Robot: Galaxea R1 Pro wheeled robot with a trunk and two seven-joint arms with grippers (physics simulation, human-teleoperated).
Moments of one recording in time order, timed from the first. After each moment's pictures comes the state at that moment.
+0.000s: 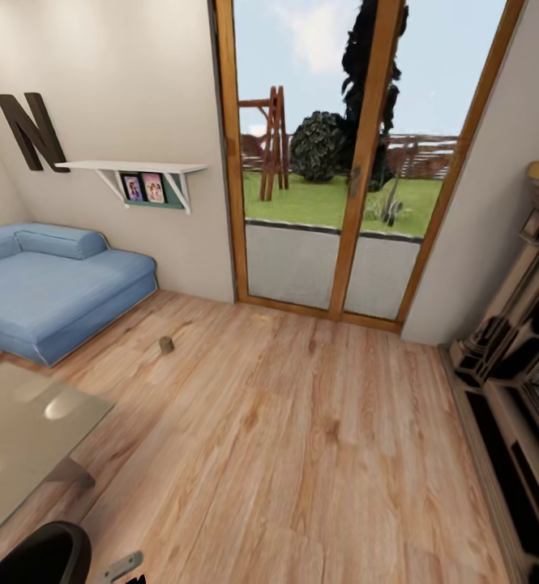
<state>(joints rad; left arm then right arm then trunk) -0.34 0.07 -0.12 -0.22 0.52 -0.18 0.19 -0.40 0.04 1.03 -0.07 -1.18 -0.10 -0.10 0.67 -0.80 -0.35</state>
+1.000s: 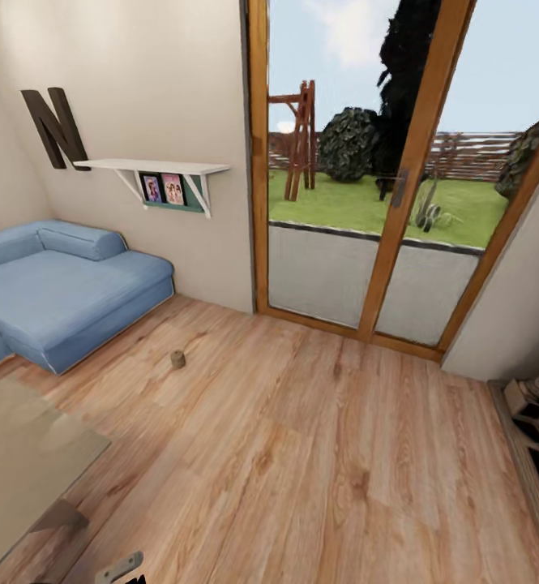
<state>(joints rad) -0.34 0.07 -0.12 -0.22 0.52 -0.18 0.19 -0.40 0.05 1.03 -0.07 -1.18 -0.09 -0.10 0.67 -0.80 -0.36</state>
